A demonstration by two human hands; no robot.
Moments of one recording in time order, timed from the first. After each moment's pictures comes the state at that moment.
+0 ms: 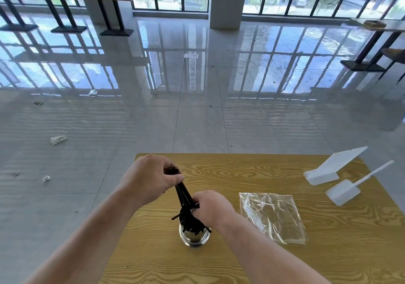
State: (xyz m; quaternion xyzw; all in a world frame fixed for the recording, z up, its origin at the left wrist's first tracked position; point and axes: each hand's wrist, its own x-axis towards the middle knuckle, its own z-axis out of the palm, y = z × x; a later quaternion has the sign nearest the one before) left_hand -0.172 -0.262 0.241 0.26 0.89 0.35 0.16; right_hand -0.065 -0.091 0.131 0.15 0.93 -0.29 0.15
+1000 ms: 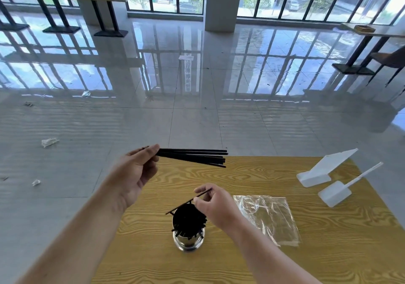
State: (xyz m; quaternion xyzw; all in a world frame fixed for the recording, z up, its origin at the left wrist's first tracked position) left_hand -0.176 -0.253 0.267 -0.07 0.57 0.77 0.27; right_hand -0.041 -0.065 0.138 0.23 0.78 -0.58 0.01
